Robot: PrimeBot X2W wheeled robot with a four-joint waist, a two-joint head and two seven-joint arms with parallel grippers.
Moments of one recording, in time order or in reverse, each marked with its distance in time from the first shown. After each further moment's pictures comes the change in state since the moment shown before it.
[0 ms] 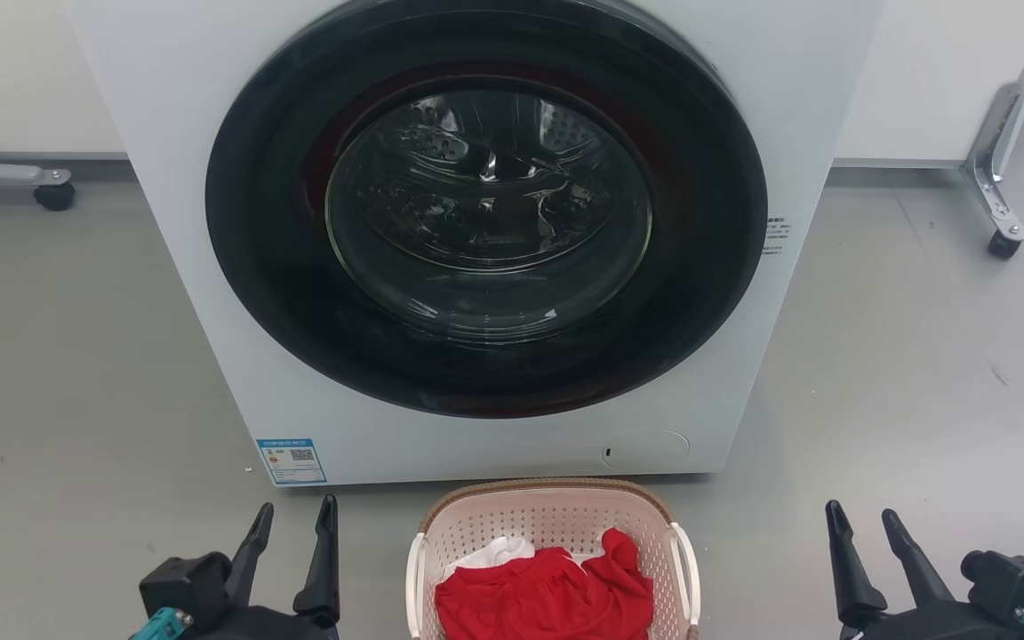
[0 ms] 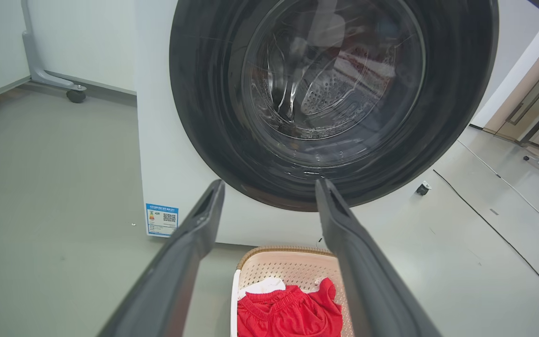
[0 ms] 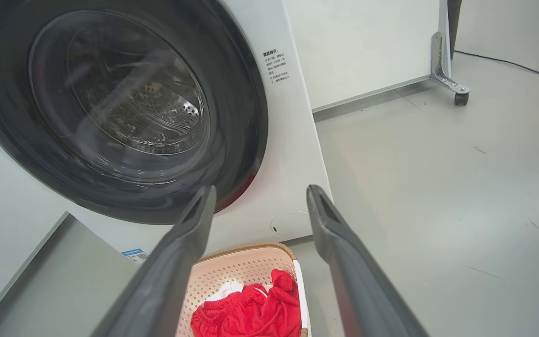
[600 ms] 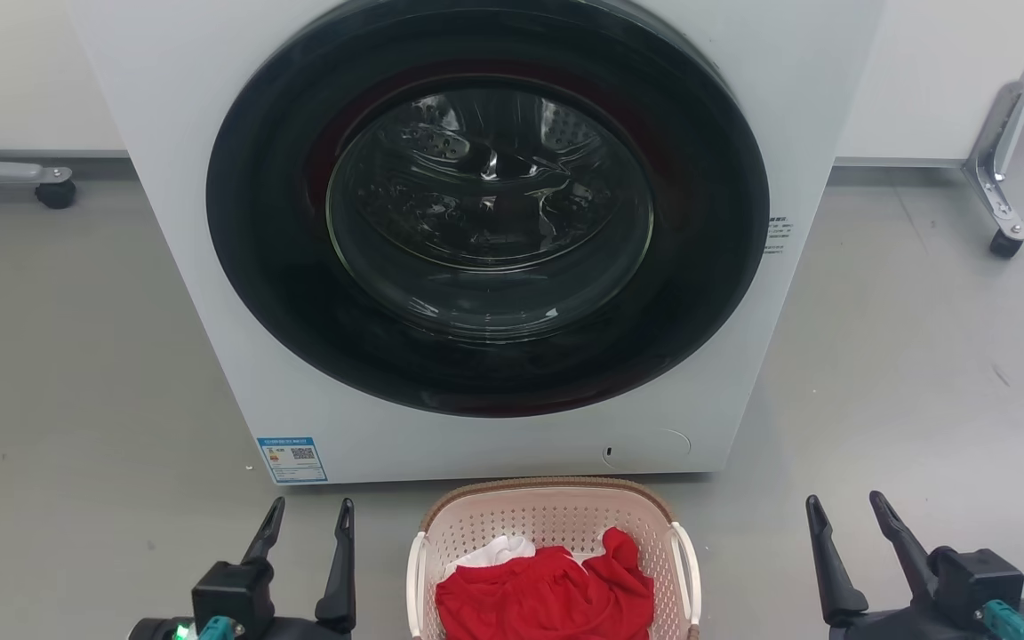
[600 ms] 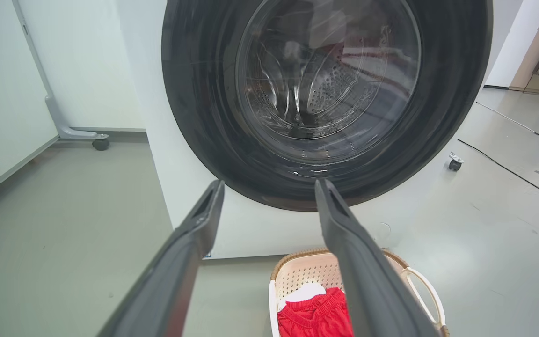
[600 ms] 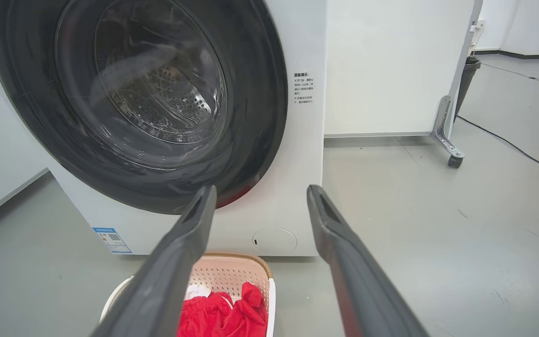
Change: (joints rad) left arm -0.018 -0.008 -0.035 0.055 0.207 0.054 -0.070; right arm -0.019 -0.026 0.060 0.008 -0.212 -0.030 -0.068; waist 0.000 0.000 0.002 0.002
